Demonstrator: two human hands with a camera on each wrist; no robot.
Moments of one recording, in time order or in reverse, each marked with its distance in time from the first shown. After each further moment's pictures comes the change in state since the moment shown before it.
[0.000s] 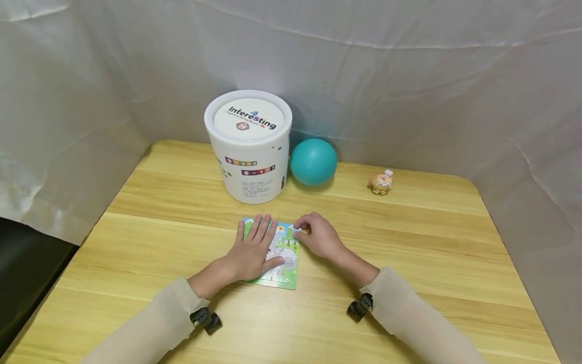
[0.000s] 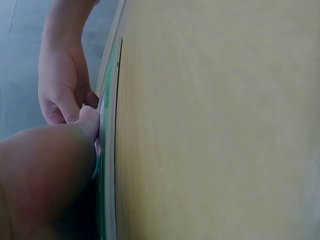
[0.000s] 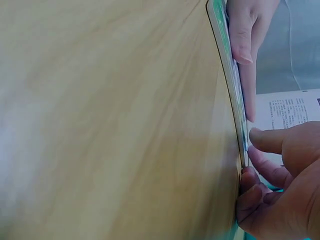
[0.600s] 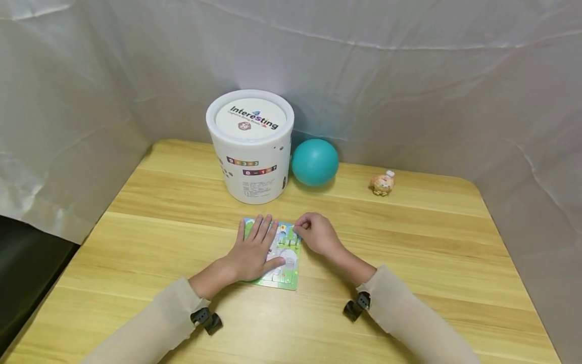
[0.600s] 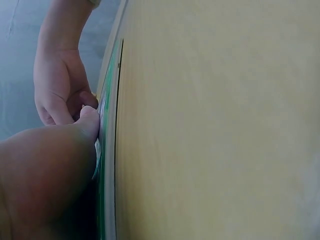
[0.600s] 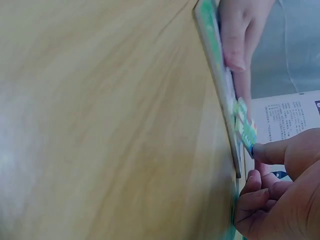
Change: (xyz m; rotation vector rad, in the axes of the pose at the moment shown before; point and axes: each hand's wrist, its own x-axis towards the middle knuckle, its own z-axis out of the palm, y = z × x) left_hand 0.001 0.000 0.000 0.013 -0.016 -0.015; right_hand 0.008 -0.008 0.003 0.107 0.035 0.108
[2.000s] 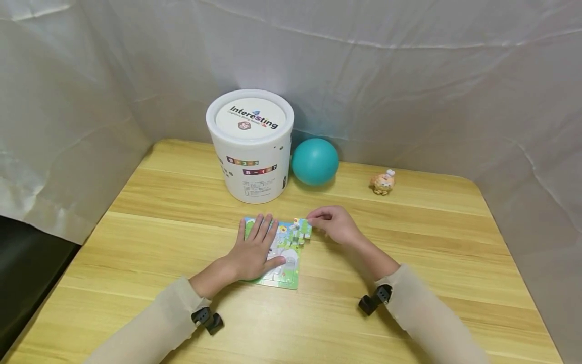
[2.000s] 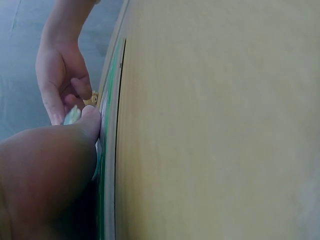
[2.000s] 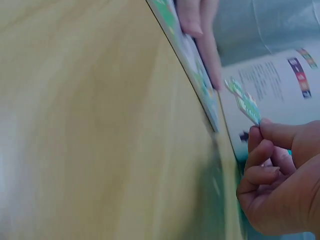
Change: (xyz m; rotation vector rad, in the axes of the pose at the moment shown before) left_hand 0.000 0.002 -0.004 0.001 -0.035 -0.015; right_hand 0.003 0.022 -0.045 0.287 -0.114 0.091
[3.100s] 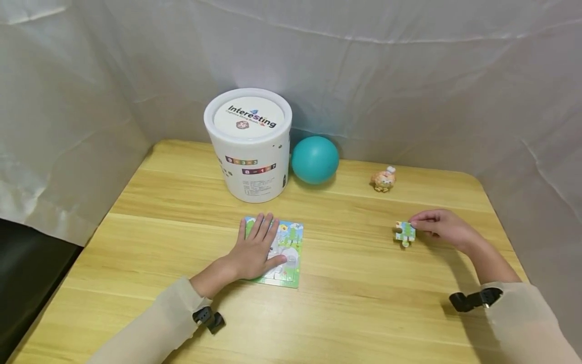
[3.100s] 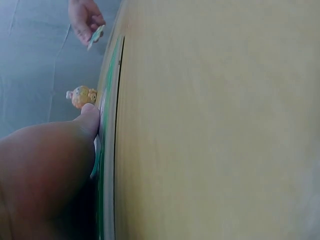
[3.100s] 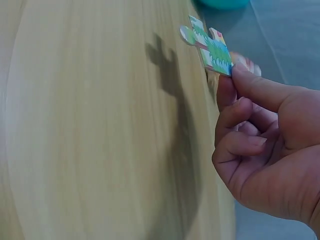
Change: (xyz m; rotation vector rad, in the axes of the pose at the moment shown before) left_hand 0.000 -0.002 0.004 -0.013 0.031 0.018; right_hand -0.072 0.092 -0.208 -0.082 -0.079 0.145
